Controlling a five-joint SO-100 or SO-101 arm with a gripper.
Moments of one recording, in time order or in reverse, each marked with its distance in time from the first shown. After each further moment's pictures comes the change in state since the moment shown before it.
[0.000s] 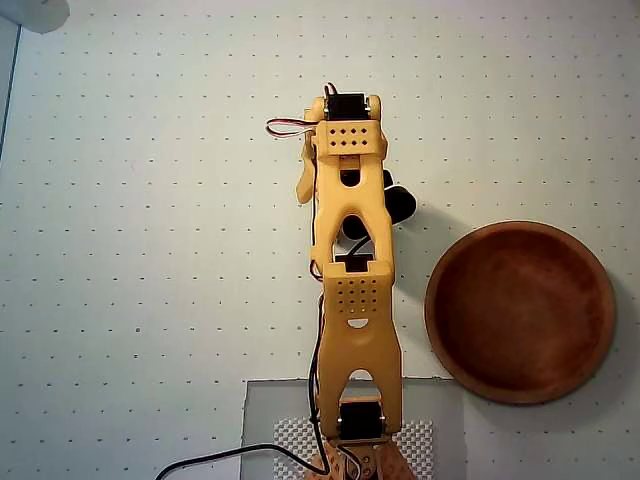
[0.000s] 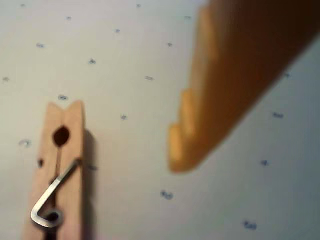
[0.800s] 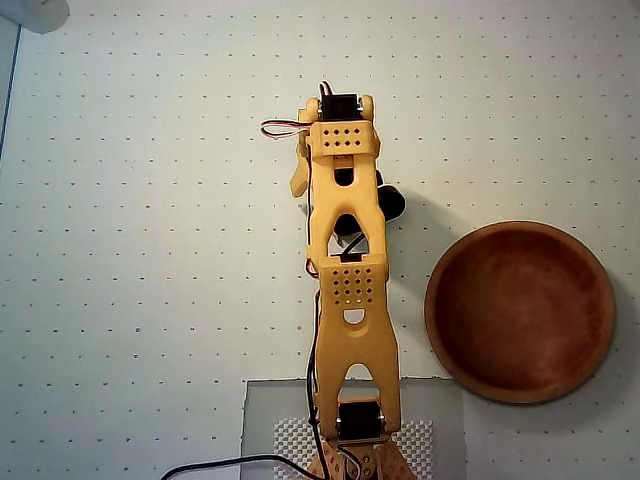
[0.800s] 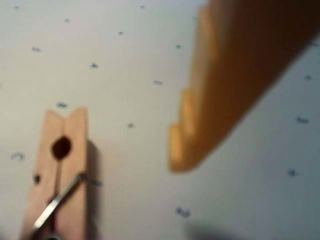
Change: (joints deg) arm -2.9 -7.2 -8.7 0.0 4.2
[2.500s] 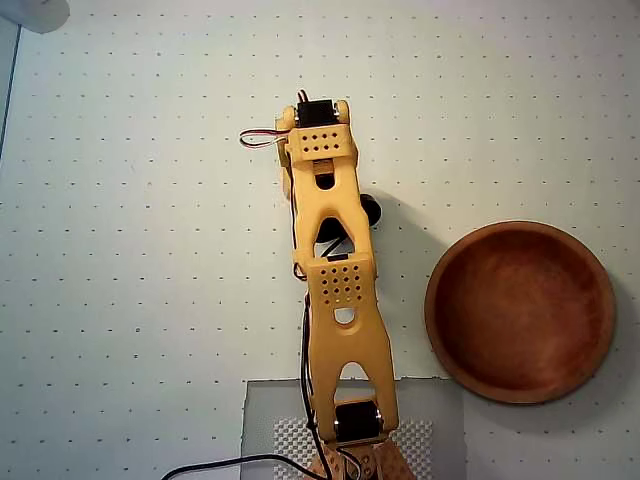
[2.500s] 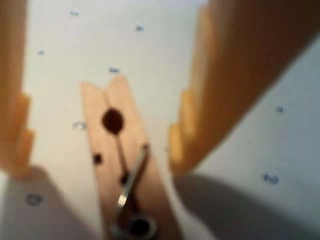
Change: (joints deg) arm -2.5 -3.7 -0.9 0.2 4.7
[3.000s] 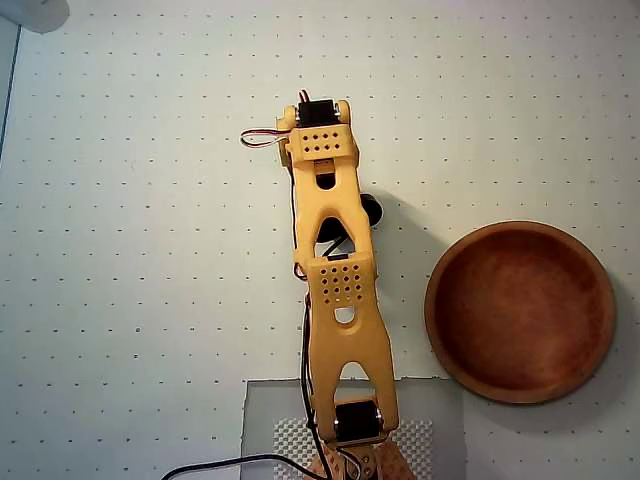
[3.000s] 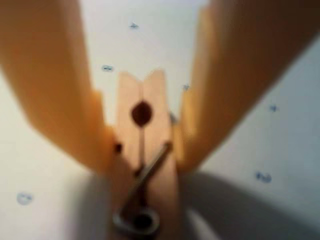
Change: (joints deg) arm 0.0 -0.1 0.0 -0.2 0.0
